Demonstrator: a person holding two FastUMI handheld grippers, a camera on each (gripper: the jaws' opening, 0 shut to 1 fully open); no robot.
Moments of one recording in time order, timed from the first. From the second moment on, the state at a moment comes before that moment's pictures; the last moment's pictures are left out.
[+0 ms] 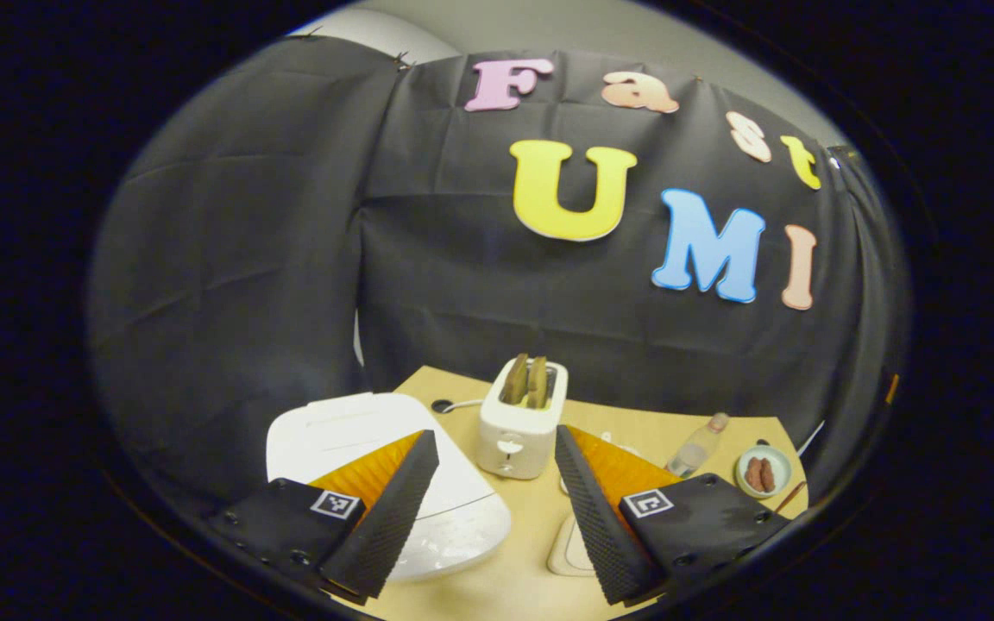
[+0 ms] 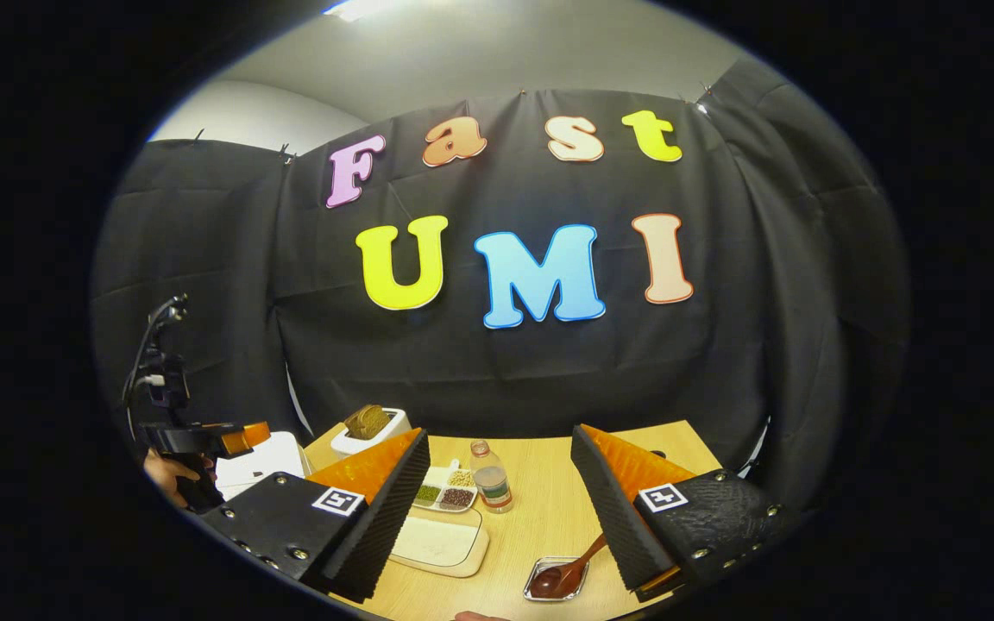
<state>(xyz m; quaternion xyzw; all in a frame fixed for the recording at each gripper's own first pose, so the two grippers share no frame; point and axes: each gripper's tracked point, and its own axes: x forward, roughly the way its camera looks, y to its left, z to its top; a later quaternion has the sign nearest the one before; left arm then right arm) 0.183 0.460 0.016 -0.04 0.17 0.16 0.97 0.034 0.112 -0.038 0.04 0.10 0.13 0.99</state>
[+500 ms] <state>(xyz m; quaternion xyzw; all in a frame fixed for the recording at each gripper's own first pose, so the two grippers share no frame) 0.196 0.388 0.106 0.04 0.02 0.06 1.00 0.024 0.096 0.006 0.05 0.05 0.09 0.99</state>
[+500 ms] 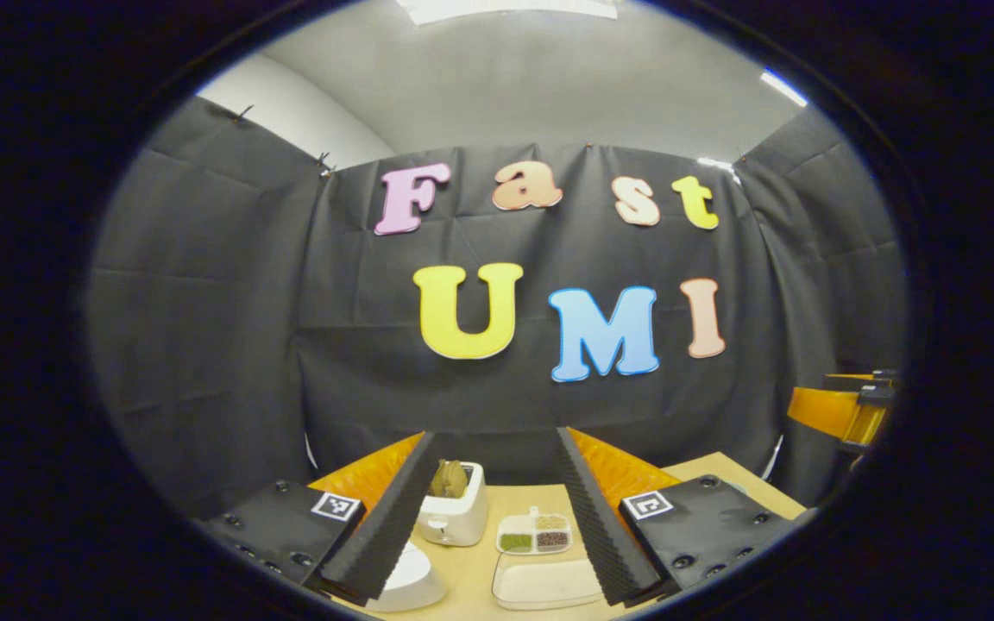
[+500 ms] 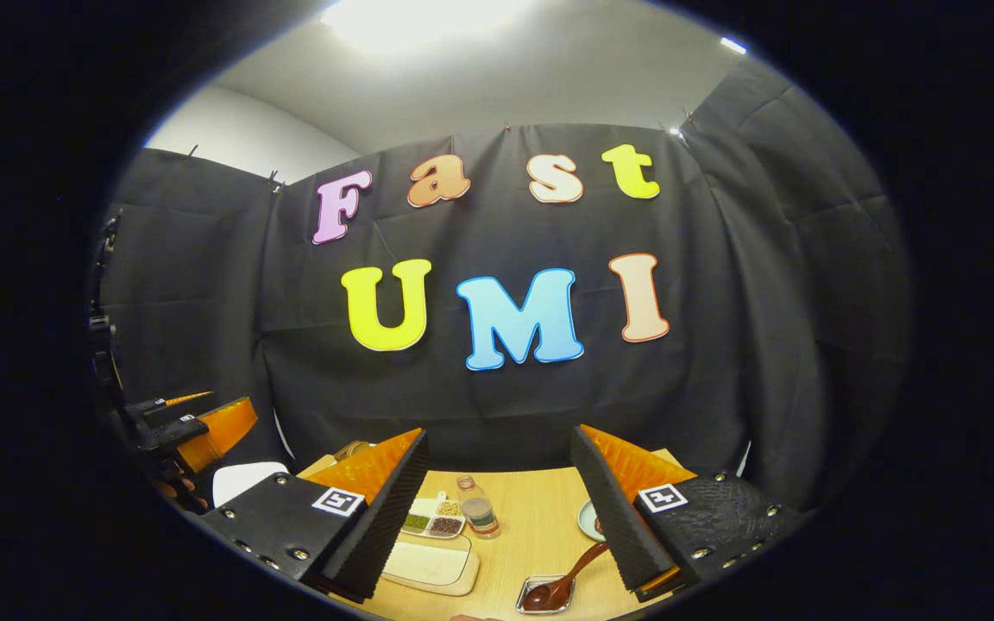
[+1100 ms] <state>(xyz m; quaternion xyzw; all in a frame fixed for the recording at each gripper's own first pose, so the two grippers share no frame) 0.169 0.371 0.117 0.02 0.03 0.03 1.00 0.009 0.101 0.013 0.05 0.03 0.06 1.00</state>
